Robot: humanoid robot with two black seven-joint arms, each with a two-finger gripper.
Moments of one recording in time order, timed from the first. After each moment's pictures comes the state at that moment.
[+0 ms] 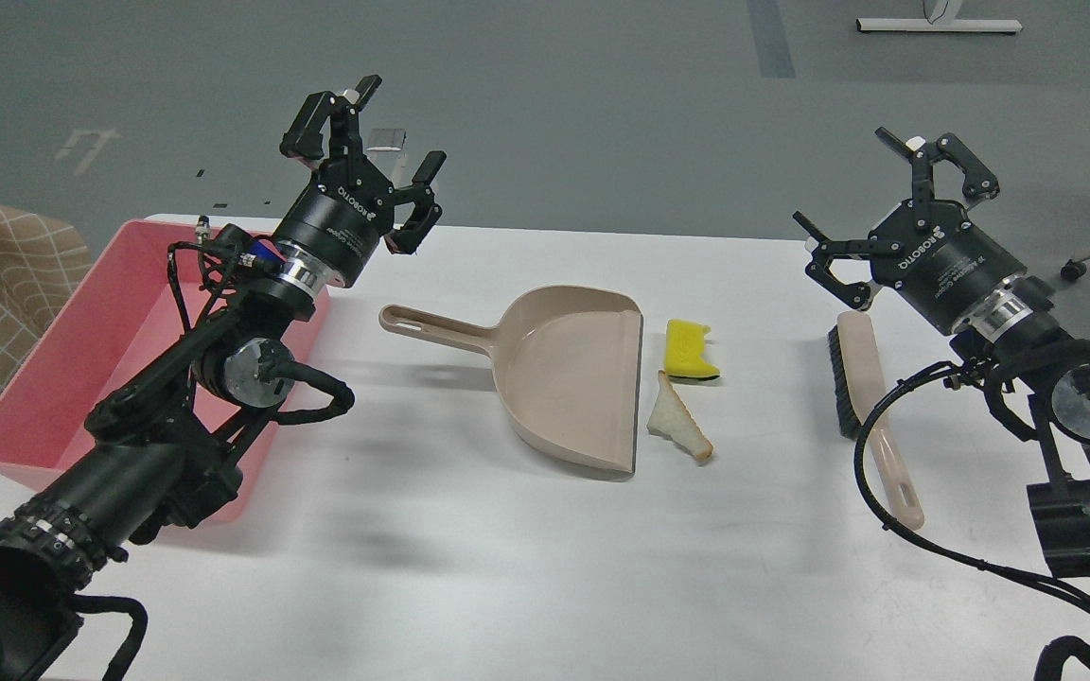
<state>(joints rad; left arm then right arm) -0.60 0.24 -0.95 -0.95 0.36 -0.34 -0.40 0.46 -0.13 1.60 1.07 -0.28 0.49 -0.49</state>
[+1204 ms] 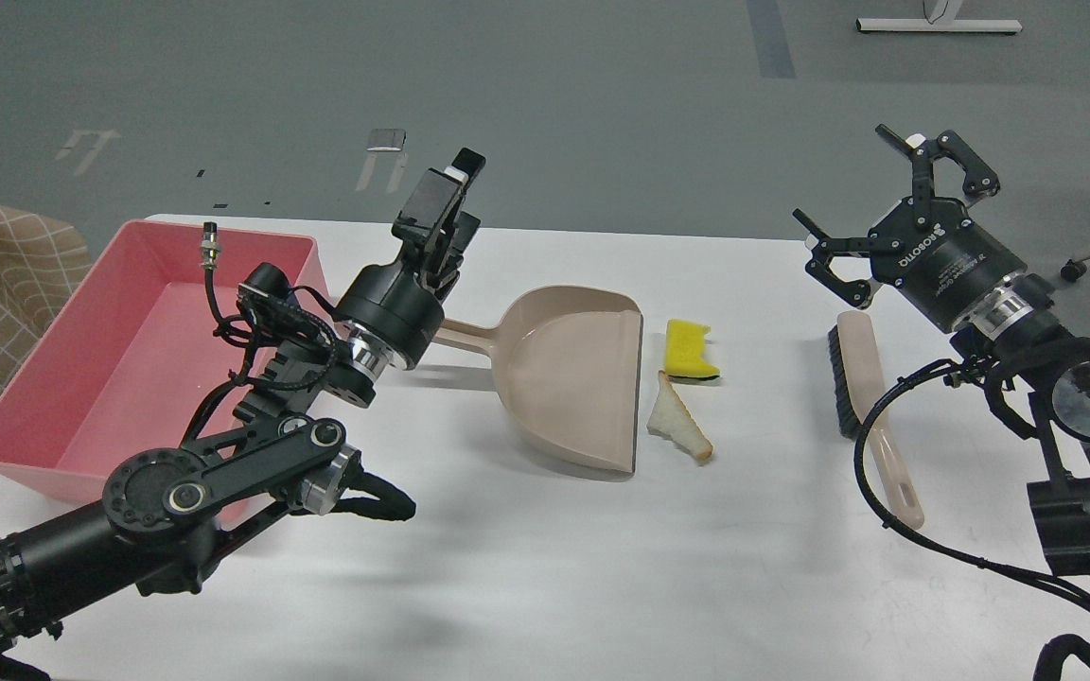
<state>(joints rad) -0.56 0.40 -0.50 -1.45 0.82 0.49 -0.37 0.46 -0.13 1.60 1.07 -0.28 0.49 -0.49</state>
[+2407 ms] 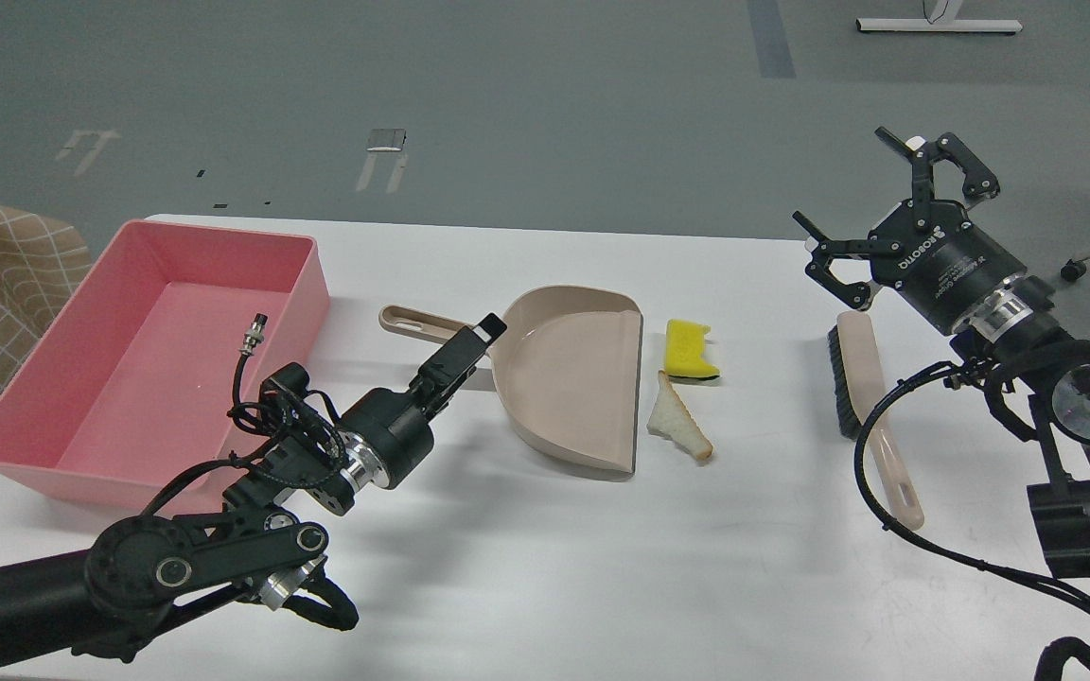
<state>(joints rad) -0.55 0.48 -0.22 -1.39 0.82 0.49 -0.35 0.46 -0.13 1.60 1.08 -0.28 0.49 -0.49</state>
